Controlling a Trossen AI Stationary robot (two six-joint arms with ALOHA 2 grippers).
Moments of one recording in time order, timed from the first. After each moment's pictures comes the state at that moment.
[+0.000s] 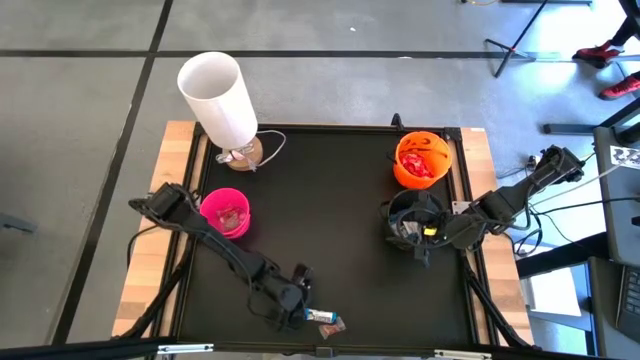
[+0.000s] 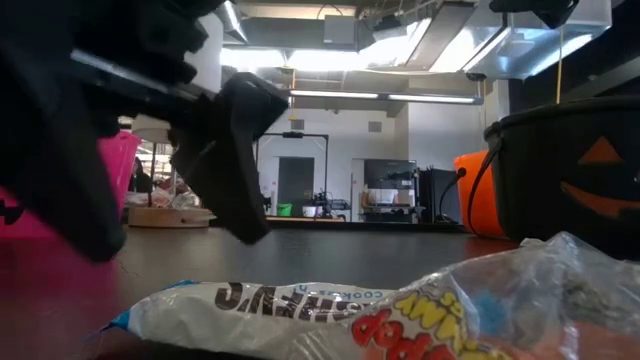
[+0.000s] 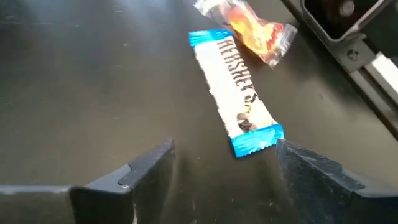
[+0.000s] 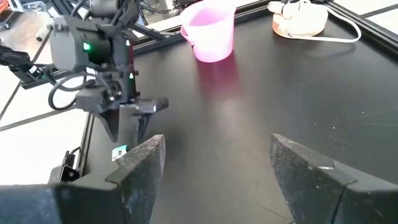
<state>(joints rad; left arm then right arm) -0.56 1.94 1.10 -0.03 -0.09 -0.08 0.58 0.97 0.90 -0.52 0.55 0.60</state>
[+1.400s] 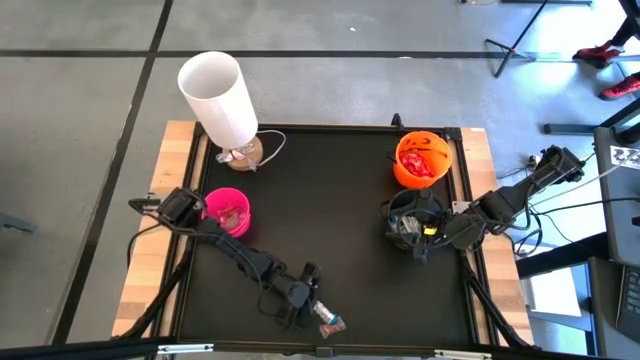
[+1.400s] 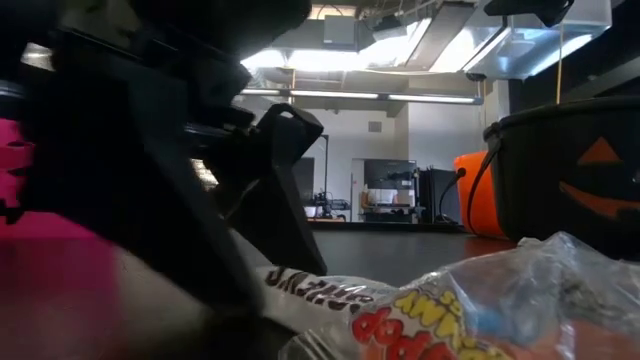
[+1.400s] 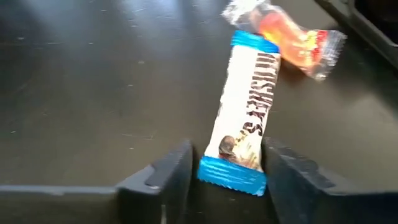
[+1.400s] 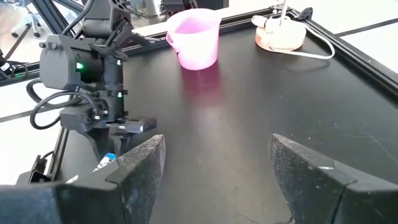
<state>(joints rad) -0.50 2.05 1.11 0.09 -0.12 0.01 0.58 0.97 0.90 -0.53 0.62 0.54</state>
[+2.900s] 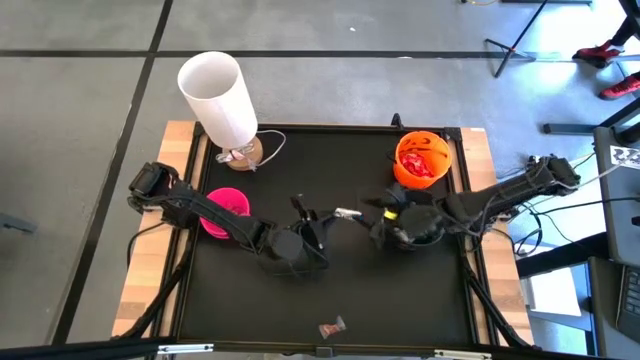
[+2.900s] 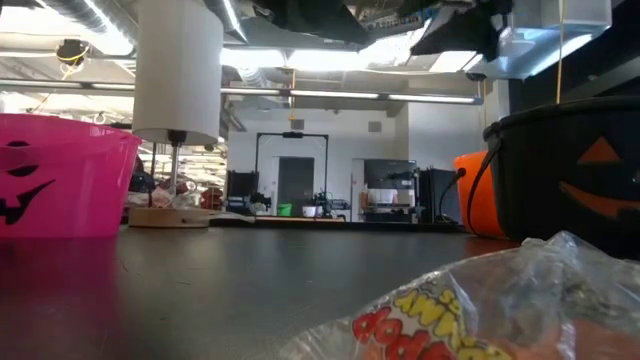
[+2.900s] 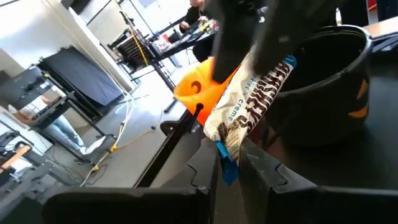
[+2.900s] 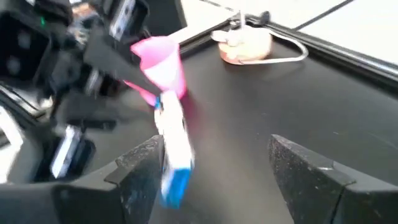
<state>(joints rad) -0.35 1.73 1.10 0.32 -0.98 0.24 0.36 1.21 0.90 -0.20 0.61 0.62</state>
